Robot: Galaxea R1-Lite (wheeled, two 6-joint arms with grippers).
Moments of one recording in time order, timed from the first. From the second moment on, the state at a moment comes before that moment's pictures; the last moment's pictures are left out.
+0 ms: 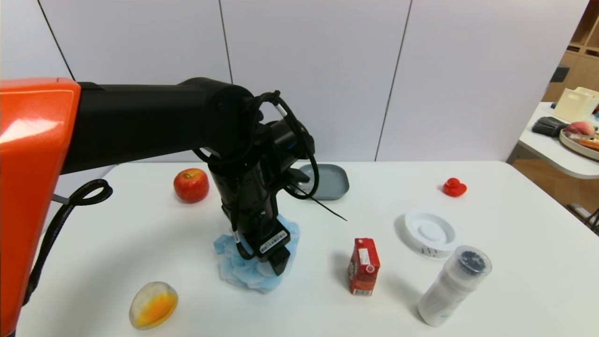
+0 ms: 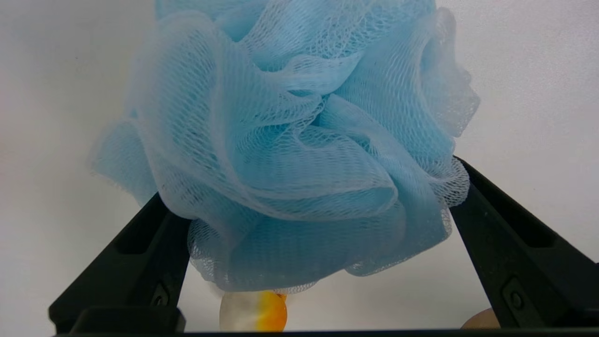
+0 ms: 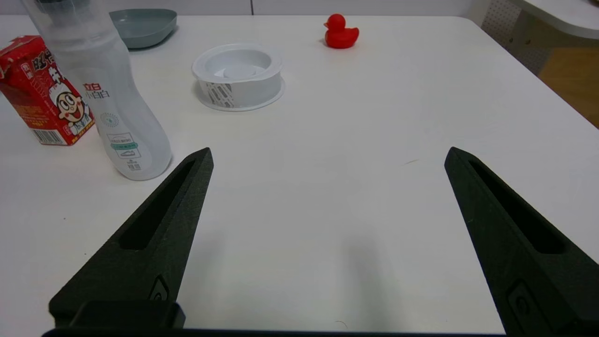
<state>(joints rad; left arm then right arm) -0.73 2.09 -1.94 1.16 0.09 0.15 0.01 0.00 0.00 0.00 0.00 -0.01</state>
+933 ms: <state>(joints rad) -0.71 2.15 -1.81 0.98 0.08 0.15 0.01 0.00 0.00 0.00 0.00 -0.01</state>
